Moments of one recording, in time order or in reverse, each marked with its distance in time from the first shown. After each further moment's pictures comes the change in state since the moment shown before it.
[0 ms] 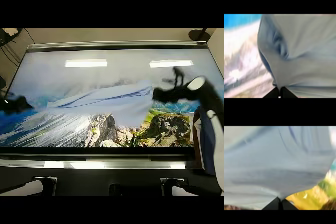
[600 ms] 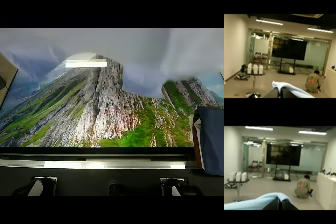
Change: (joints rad) left arm -0.030 0.540 0.616 -0.037 0.377 -0.138; right arm -0.002 0.626 0.515 -0.421 -0.256 0.055
